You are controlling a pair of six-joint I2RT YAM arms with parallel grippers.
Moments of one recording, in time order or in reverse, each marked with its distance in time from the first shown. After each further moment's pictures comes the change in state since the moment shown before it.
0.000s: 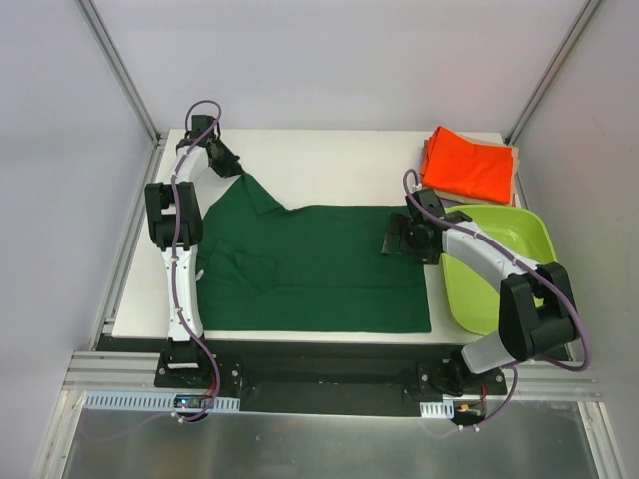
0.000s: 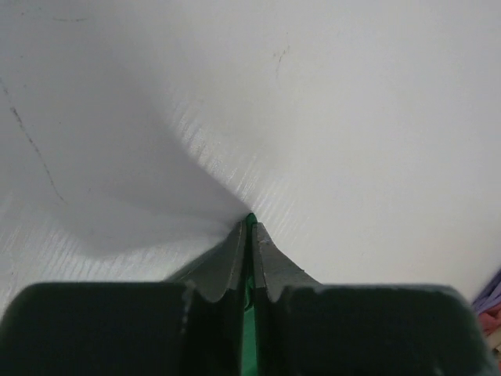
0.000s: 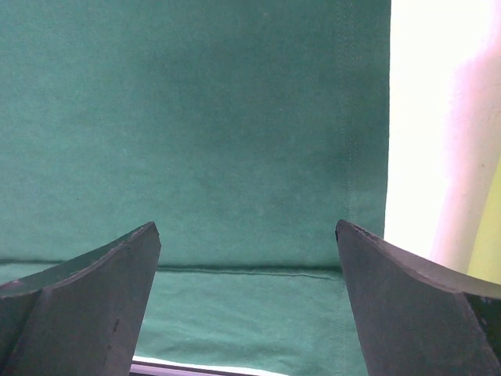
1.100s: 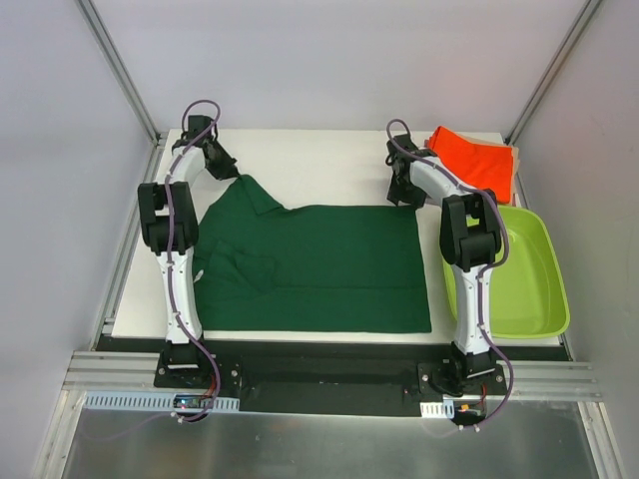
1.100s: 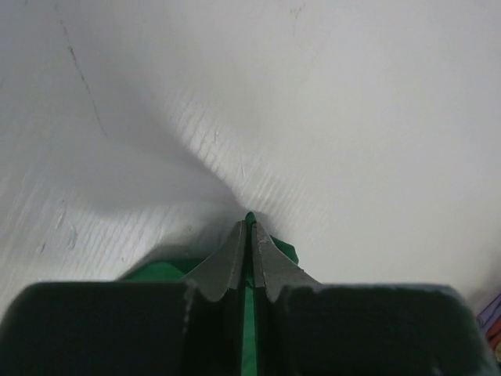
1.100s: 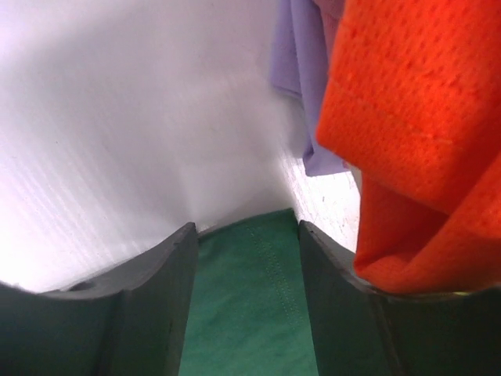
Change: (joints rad) left arm 0.000 -0.100 -0.126 0.011 -0.049 0.055; right arm -0.094 0.792 0.906 -0.215 0.352 -0.007
